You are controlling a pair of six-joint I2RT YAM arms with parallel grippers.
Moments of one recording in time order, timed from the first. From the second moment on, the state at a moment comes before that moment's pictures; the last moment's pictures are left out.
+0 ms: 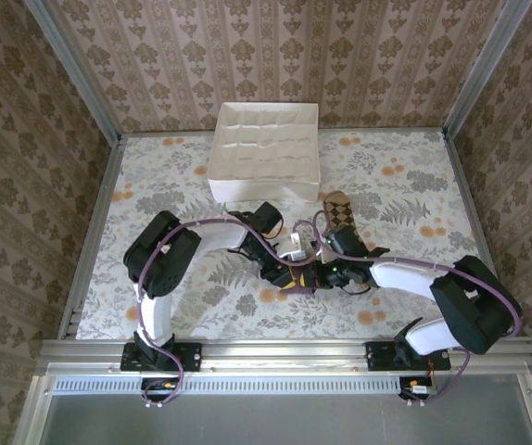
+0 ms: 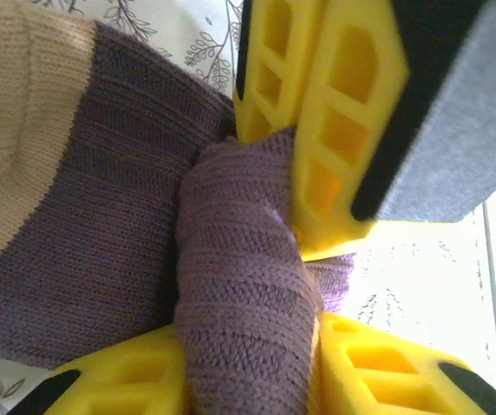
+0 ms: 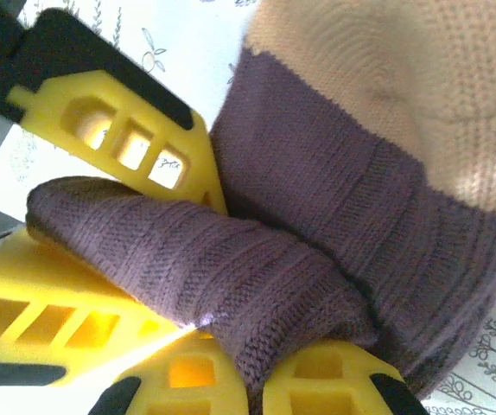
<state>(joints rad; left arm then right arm) -0.79 1.92 1.10 -0.51 0.77 0.54 0.56 1.43 0.55 -0.14 -0.49 0.59</state>
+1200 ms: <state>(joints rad) -1.11 1.39 0.43 0.33 0.01 0.98 0.50 1.60 0.70 -0.25 -0.60 0.62</state>
